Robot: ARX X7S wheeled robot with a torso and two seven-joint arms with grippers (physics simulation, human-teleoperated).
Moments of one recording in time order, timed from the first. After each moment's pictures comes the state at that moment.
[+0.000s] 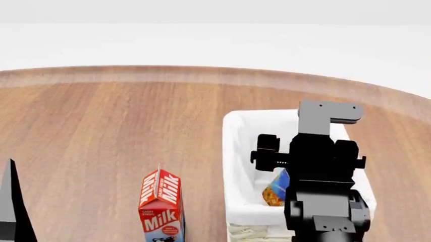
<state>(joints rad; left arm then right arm) 0.00 -0.66 0.29 0.90 -0.27 -0.27 -0.65 1.18 0.09 -0.25 1.31 0.29 0.31 0.10</state>
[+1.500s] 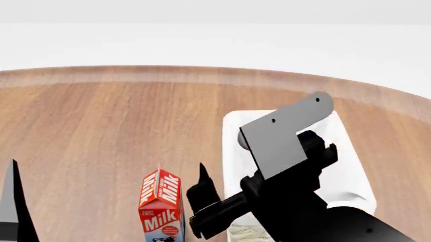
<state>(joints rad) -0.01 -0.67 0.30 0.91 -0.27 -0.28 -0.66 0.76 0.37 -0.16 -0.57 0.73 1.43 0.08</state>
